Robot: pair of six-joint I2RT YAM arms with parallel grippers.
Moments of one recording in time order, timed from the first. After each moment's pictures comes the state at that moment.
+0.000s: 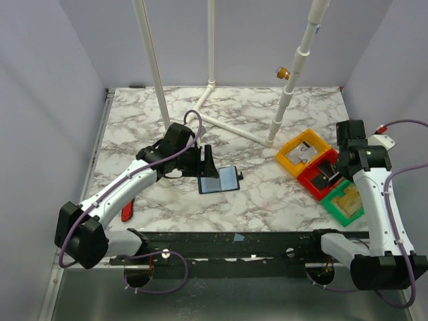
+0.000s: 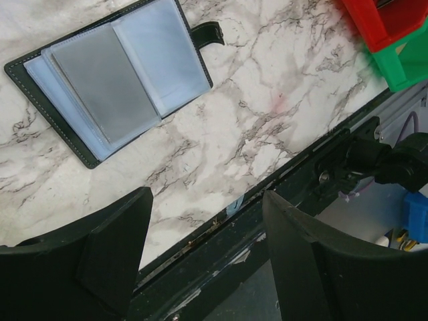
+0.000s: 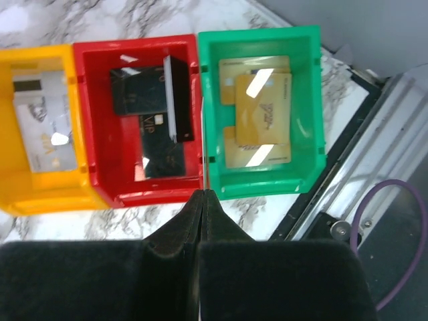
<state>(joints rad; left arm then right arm) -0.57 1.28 1.02 -0.57 0.39 -0.53 0.02 1.06 1.19 -1.24 0.64 0.85</state>
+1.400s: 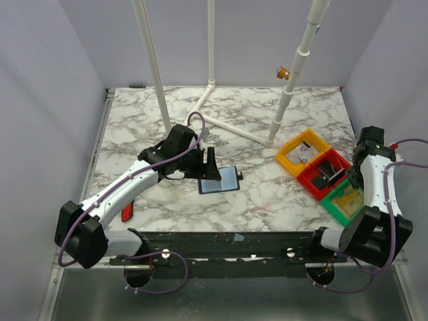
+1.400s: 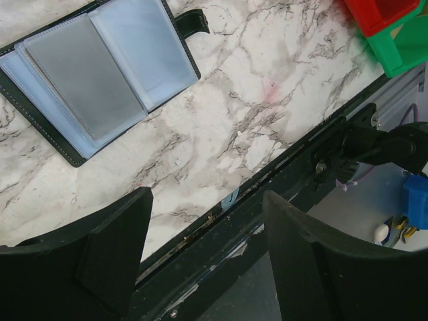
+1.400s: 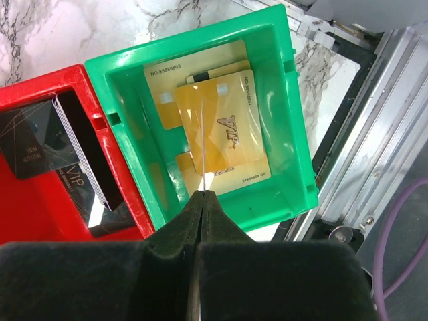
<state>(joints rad) -0.60 1.28 1.02 -0.57 0.41 -0.52 -0.40 1.26 1.02 -1.01 0.47 0.68</state>
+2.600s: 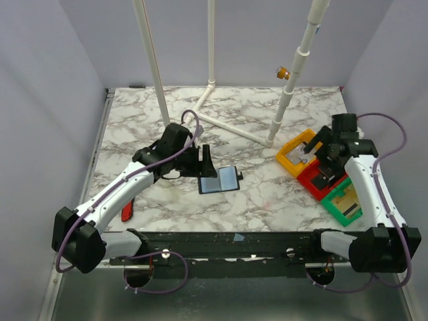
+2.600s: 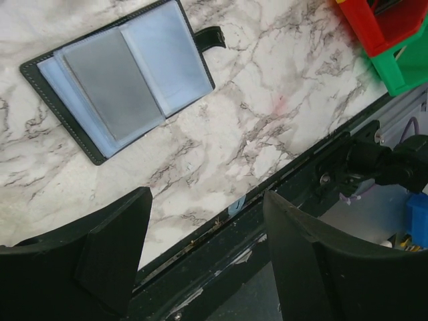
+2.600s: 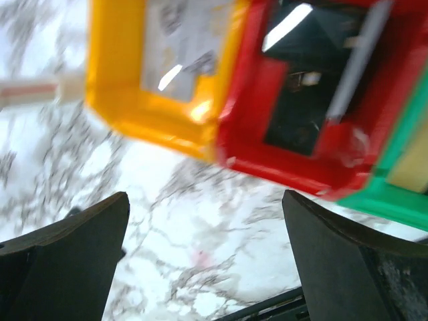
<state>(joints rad) -0.58 1.25 1.02 -0.59 0.38 -0.52 -0.11 1.18 1.10 -0.93 0.15 0.65</state>
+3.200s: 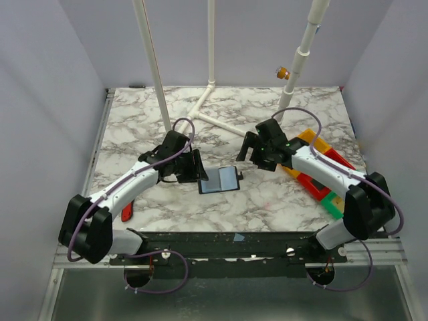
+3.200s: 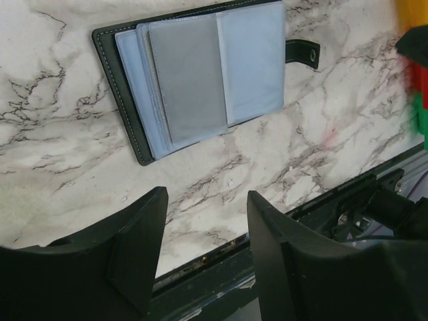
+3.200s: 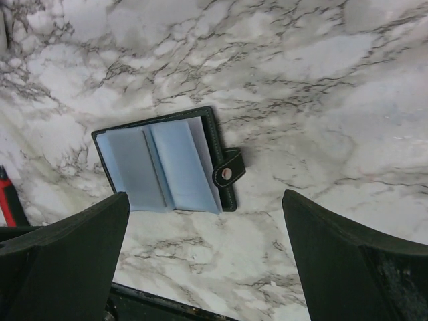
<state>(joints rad) -0.50 1.30 0.89 -0.51 0.30 -0.64 0.54 1.48 1.08 -0.52 0.05 0.80</state>
